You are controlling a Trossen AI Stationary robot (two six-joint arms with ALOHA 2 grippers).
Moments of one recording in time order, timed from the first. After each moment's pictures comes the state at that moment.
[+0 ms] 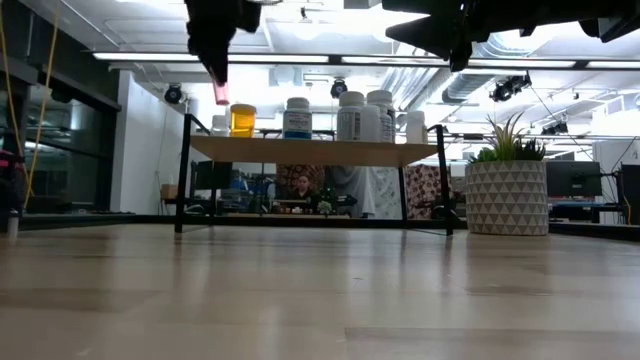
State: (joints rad) left arm 0.51 1.52 1.63 -1.38 -0.13 -0.02; right arm 0.33 1.31 0.53 0.80 0.55 0.06
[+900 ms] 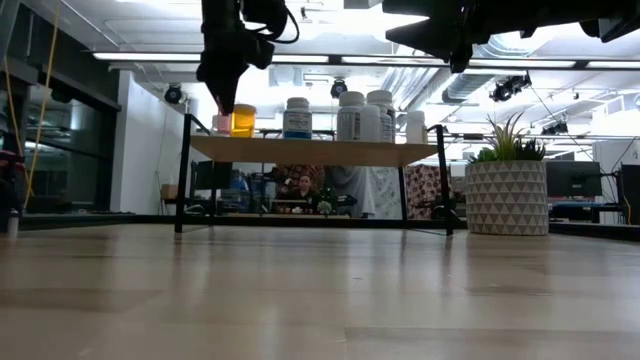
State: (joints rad) left arm 0.56 1.66 1.63 -1.39 -0.12 -0.07; right arm 0.33 1.31 0.53 0.78 0.55 0.07
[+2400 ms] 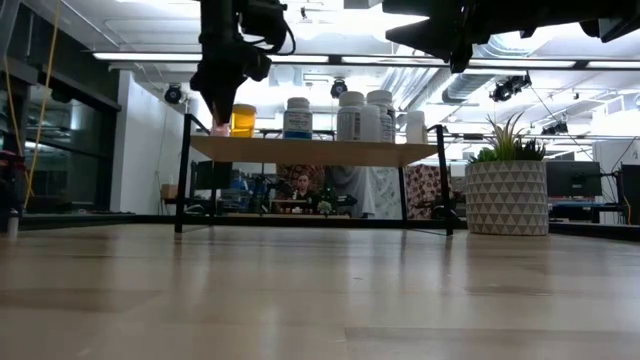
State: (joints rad) left arm 0.58 1.66 1.57 -1.36 -0.09 -0.13; right arm 0.33 1.31 0.53 0.78 0.55 0.07
